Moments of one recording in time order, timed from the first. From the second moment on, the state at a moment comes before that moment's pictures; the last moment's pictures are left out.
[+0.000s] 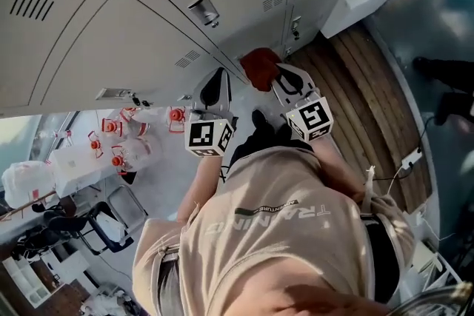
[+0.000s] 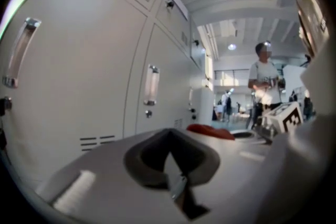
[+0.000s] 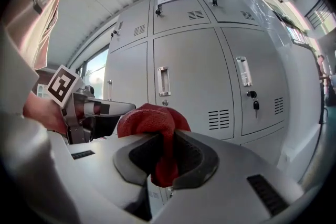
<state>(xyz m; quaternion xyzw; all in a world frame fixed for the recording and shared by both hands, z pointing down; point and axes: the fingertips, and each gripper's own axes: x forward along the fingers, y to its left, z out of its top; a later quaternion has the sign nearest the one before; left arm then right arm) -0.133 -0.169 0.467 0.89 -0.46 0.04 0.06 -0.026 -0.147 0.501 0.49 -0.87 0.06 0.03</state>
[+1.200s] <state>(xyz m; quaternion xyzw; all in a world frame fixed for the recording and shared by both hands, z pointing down) -0.166 -0.241 0.318 0.82 -0.58 -0.01 -0.02 -0.076 -0.242 0.233 0.23 -0.96 -0.16 -0.08</state>
